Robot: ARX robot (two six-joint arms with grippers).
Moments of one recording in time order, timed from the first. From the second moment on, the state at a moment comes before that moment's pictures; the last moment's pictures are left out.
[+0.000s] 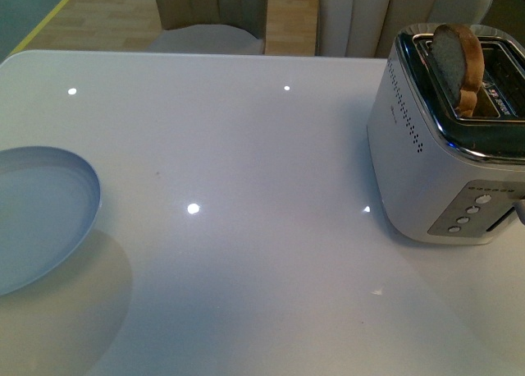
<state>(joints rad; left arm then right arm) 0.59 2.04 0.72 0.15 0.51 -0.14 0.00 0.01 0.02 0.00 0.00 0.00</state>
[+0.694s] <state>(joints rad) 0.58 2.28 0.82 0.22 0.50 -0.11 0.00 0.01 0.02 0.00 0.00 0.00</state>
